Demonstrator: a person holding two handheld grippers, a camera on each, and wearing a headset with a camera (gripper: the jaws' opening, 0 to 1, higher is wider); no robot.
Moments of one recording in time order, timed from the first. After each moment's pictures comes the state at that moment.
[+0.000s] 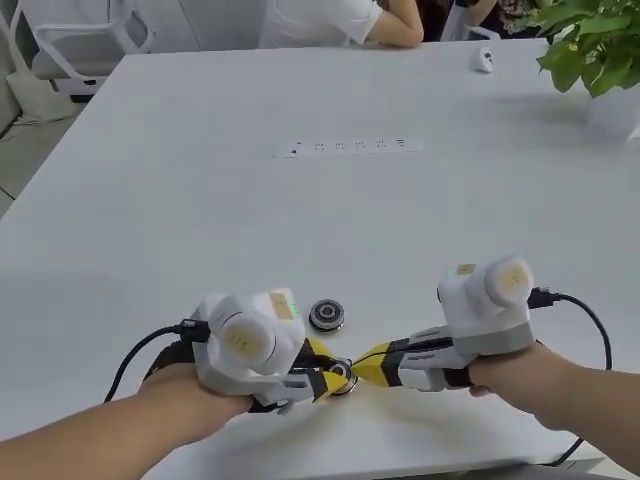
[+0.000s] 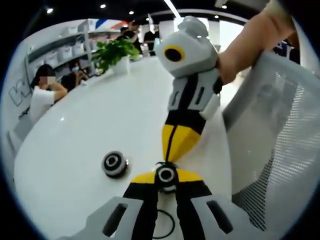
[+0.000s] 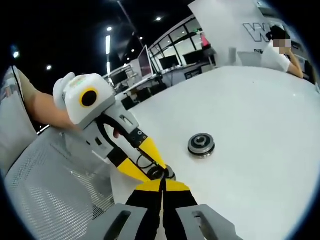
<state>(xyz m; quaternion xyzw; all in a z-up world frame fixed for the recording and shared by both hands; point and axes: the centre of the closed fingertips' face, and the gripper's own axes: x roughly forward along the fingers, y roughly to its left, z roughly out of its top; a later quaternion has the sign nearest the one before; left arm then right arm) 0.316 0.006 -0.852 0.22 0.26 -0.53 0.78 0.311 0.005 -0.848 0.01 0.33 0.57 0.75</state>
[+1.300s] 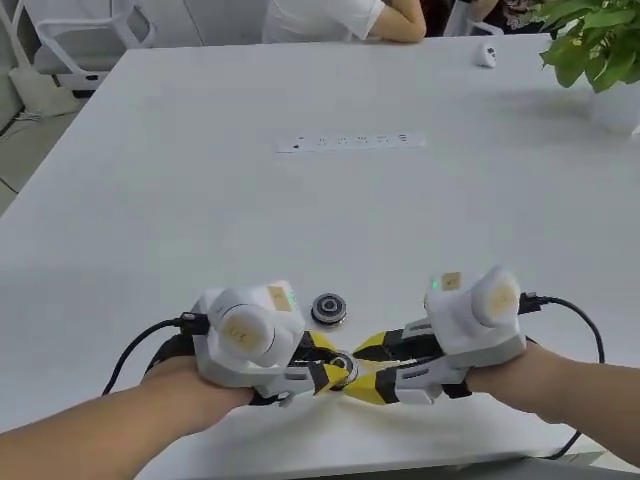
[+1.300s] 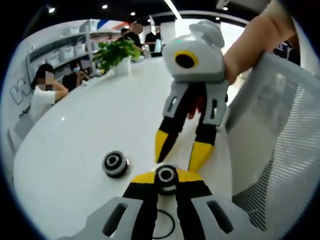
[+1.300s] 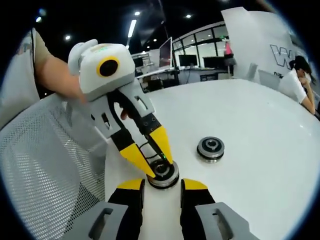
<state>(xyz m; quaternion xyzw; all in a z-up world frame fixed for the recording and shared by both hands) 0.316 0.008 -0.850 0.22 0.26 -0.53 0.78 0.306 0.013 -0.863 -0.11 0.28 0.61 0.74</state>
